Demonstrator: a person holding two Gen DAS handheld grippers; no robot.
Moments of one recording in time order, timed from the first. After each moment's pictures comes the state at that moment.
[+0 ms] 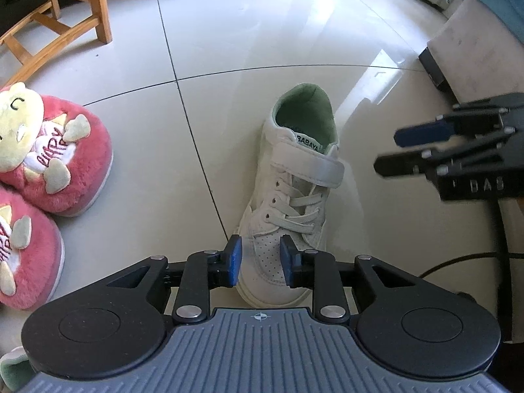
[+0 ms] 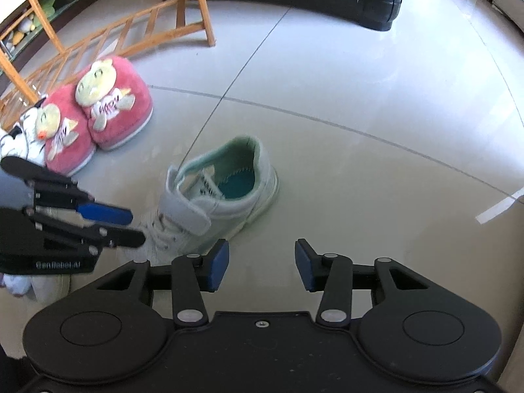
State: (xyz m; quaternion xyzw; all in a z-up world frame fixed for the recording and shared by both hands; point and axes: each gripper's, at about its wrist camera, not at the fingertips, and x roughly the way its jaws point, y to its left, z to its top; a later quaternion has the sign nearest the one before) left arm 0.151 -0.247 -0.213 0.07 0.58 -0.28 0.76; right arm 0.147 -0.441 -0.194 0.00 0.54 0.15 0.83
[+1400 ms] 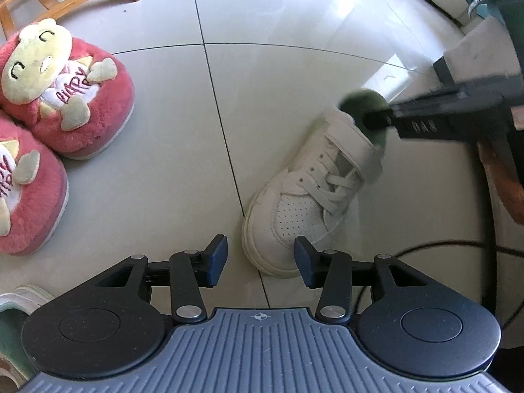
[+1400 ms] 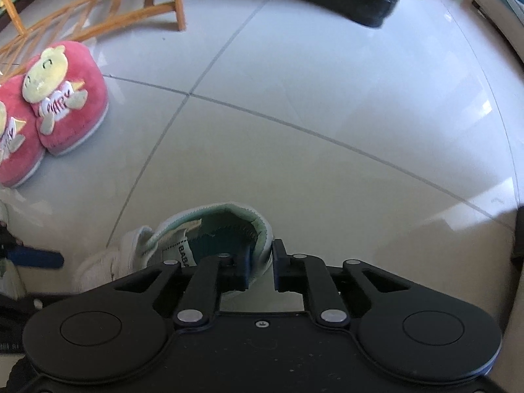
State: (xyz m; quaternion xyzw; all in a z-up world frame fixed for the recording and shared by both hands) left arm 0.136 -0.221 -0.219 0.02 0.61 -0.25 0.75; right arm 0.183 -0.419 -0.219 -0.05 0.58 0.08 0.81
